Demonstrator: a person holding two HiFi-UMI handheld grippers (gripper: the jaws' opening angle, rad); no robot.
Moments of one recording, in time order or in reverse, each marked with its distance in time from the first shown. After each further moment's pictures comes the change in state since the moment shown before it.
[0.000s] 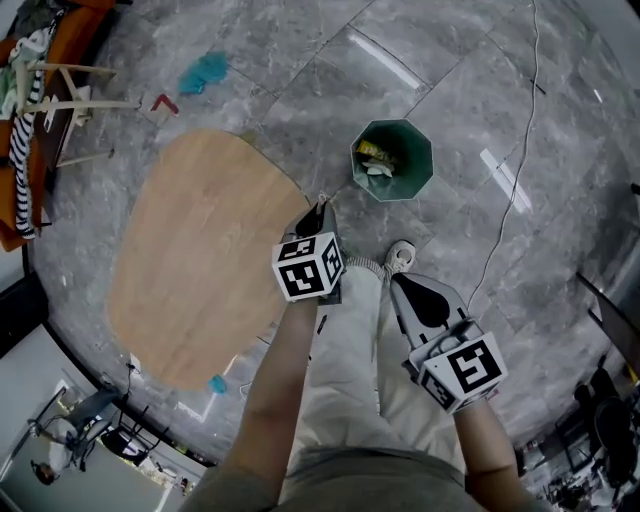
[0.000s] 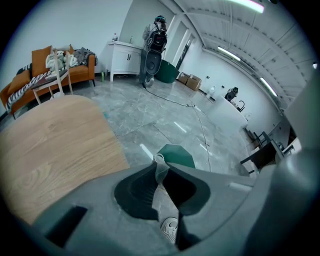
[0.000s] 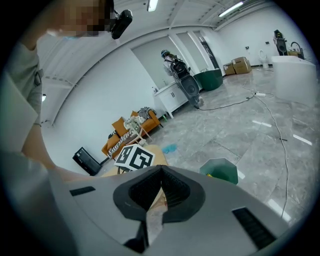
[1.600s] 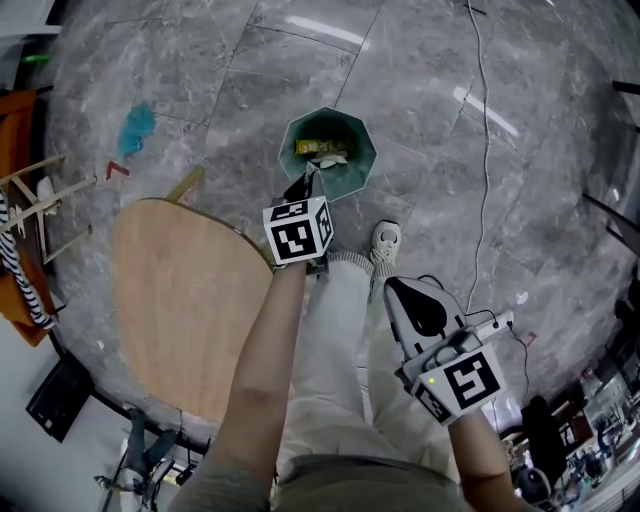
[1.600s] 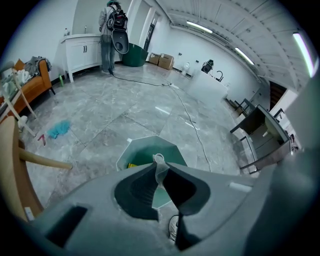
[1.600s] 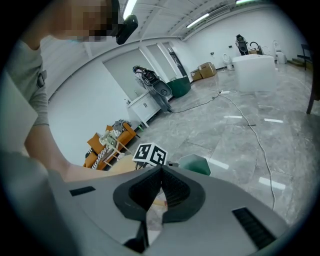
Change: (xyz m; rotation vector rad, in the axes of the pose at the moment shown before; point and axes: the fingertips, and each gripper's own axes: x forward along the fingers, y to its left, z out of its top) left arm 0.139 -0.103 -0.006 0.317 0.182 -0.118; right arm -0.046 -0.098 -0.019 0.232 -0.113 -0.228
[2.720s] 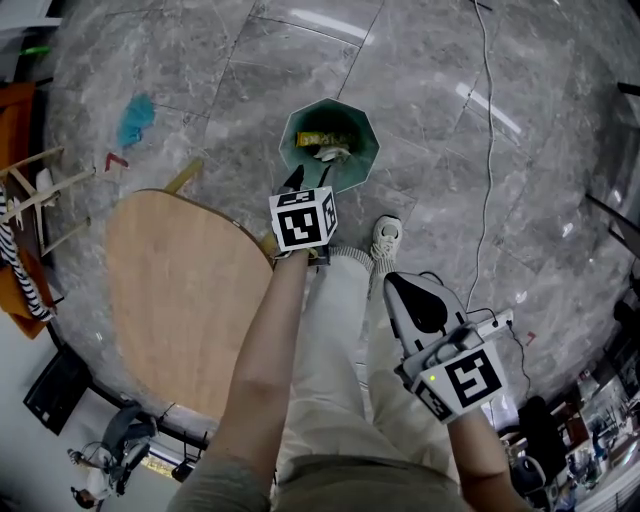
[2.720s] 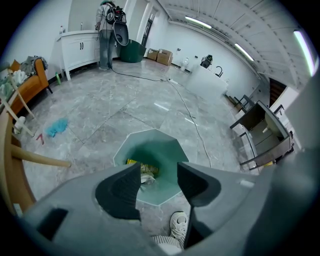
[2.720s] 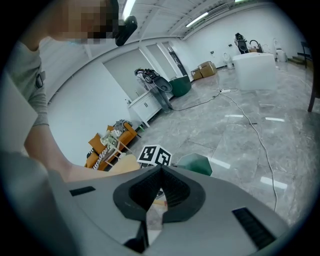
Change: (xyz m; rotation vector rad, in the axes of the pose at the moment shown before) left arm 0.018 -0.002 -0.015 0.018 0.043 -0.006; right arm 0.004 -0.002 -0.006 0.006 0.001 0.016
